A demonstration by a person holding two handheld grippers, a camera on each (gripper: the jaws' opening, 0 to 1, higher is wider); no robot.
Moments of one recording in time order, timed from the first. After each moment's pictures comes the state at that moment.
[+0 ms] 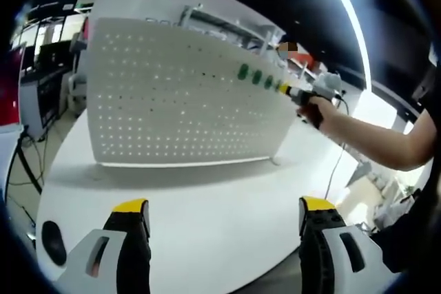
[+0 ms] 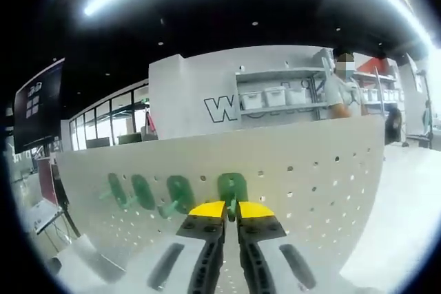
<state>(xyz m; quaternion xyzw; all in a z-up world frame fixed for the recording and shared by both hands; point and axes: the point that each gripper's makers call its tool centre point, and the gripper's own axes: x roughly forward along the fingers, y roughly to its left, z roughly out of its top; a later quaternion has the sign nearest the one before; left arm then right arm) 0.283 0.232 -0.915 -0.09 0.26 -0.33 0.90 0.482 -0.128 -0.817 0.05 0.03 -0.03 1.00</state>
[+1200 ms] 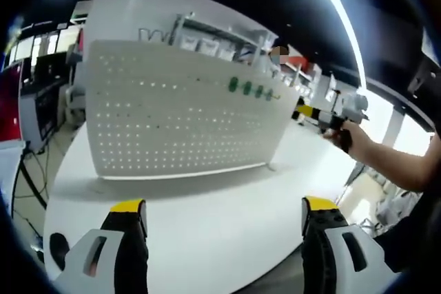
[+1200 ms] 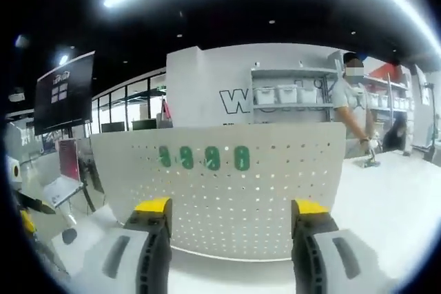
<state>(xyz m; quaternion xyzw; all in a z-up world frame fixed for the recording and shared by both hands) 0.274 0.229 -0.890 -0.07 0.24 -0.34 0.91 0.352 -0.105 -0.821 0.02 0.06 0.02 1.00</state>
